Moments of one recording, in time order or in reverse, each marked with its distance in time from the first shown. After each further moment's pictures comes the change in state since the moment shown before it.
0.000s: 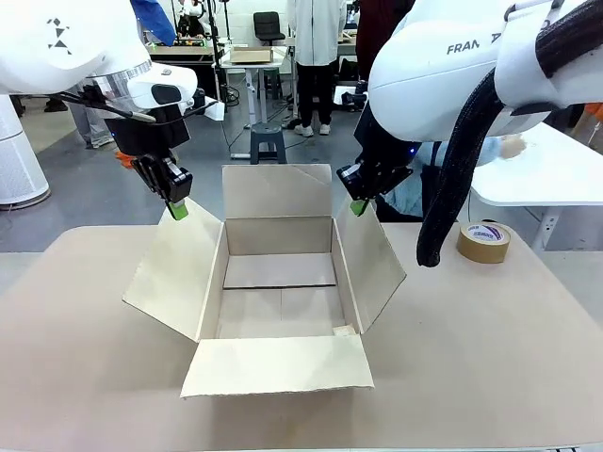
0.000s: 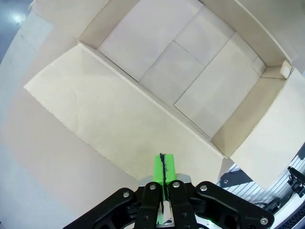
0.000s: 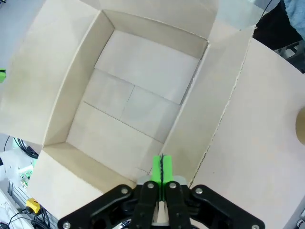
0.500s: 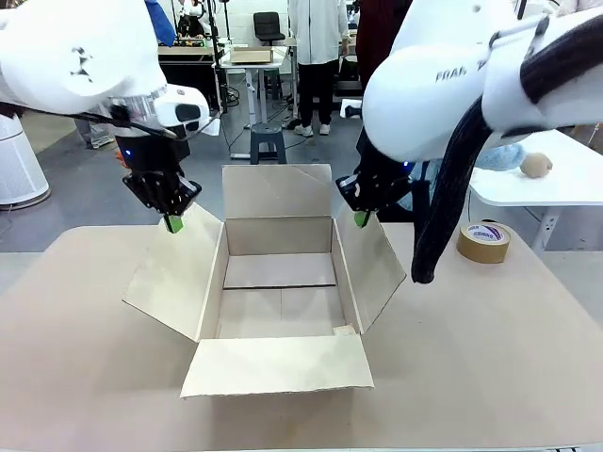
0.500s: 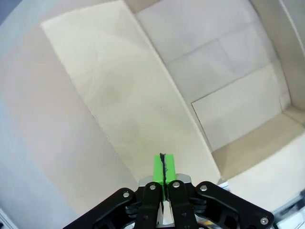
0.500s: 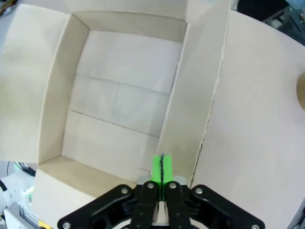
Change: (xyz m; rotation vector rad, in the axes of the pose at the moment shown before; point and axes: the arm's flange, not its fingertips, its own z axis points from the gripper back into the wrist) left arm 0.003 -0.007 -0.033 0.127 0.082 0.393; right arm -0.009 0.004 -0.025 -0.073 0.047 -0.182
